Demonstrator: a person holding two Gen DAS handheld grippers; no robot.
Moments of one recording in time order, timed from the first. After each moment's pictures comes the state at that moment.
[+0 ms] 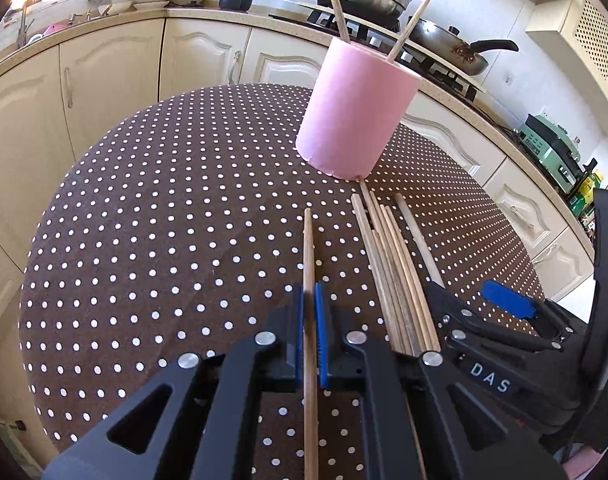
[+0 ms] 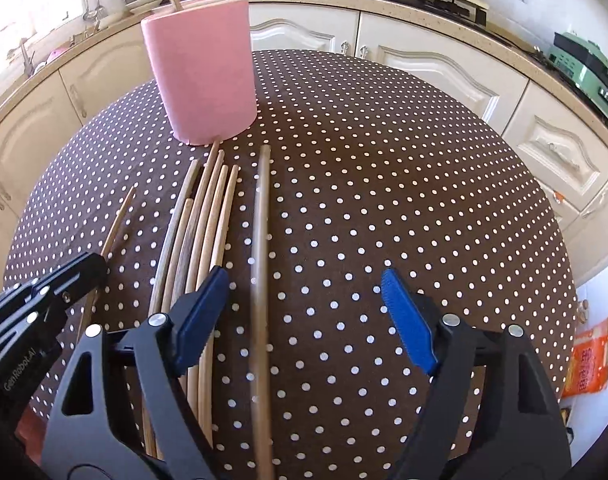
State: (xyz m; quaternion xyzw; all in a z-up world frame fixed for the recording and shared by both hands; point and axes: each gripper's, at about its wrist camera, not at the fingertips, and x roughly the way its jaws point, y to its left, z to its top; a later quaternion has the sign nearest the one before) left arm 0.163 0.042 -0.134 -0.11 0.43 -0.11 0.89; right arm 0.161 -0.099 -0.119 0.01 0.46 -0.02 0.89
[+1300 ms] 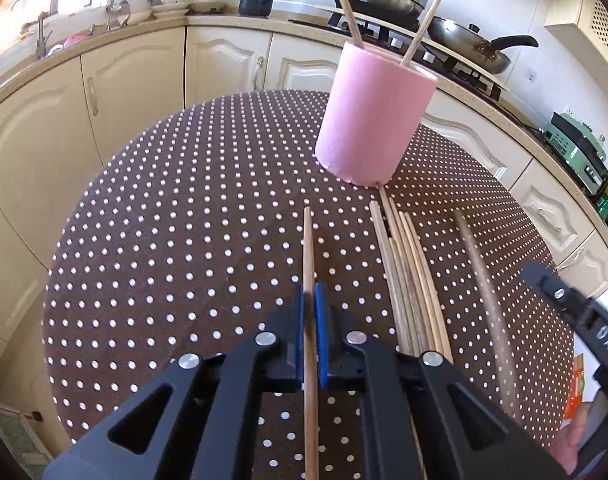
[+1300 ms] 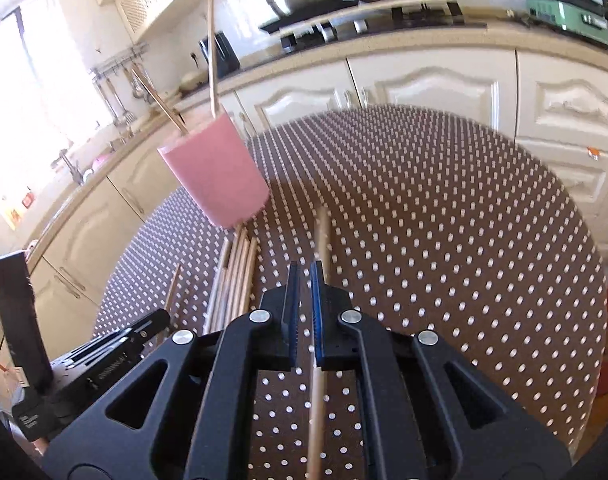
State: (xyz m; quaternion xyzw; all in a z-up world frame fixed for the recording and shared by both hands) left arm 0.165 0.026 -0.127 -0.08 0.42 -0.05 0.90; right arm 0.107 -0.187 -0.084 0.17 0.33 0.05 0.93
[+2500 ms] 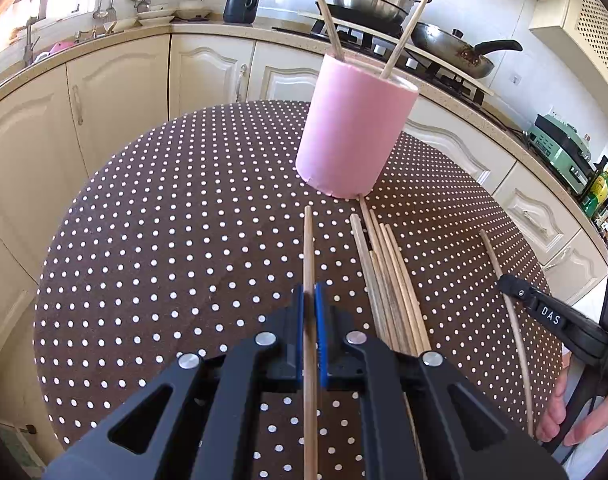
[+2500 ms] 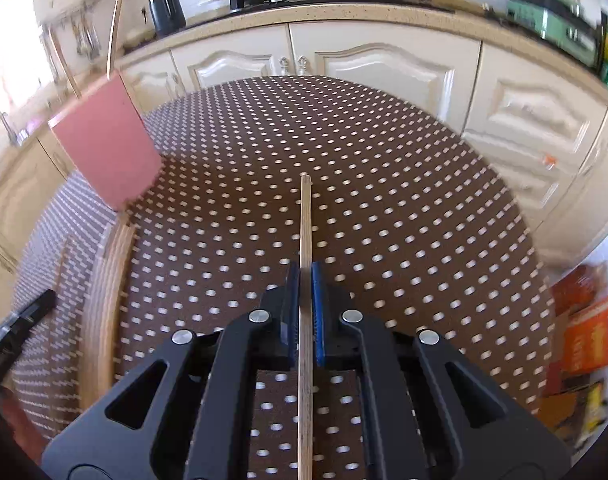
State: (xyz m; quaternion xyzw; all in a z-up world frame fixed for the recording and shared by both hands) left arm 0.170 0.023 -0.120 -0.09 0.41 -0.09 0.90; right arm 0.151 -0.218 -0.114 0.11 0.42 -0.03 0.90
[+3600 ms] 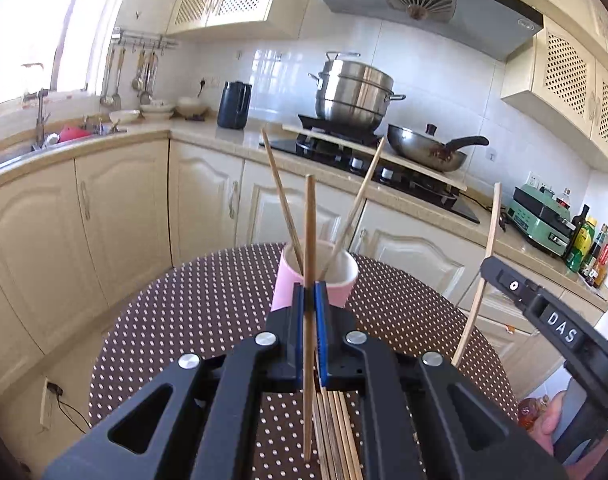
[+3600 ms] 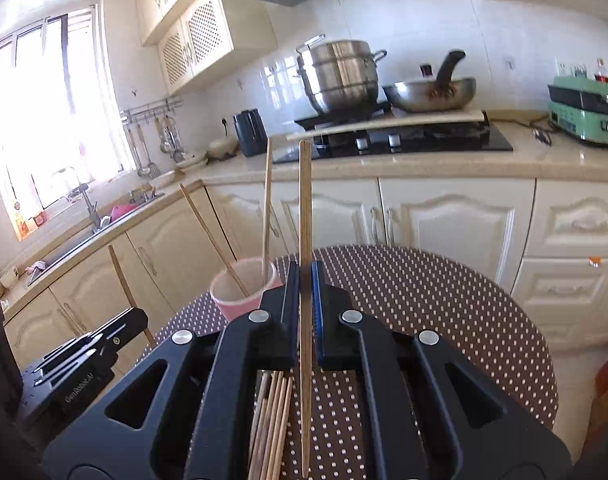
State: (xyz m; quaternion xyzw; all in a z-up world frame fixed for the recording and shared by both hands) left arm 0.167 0.009 0.011 -0.09 0.24 -0.07 0.96; right arm 0.147 -0.178 0.031 0.12 0.20 0.06 0.97
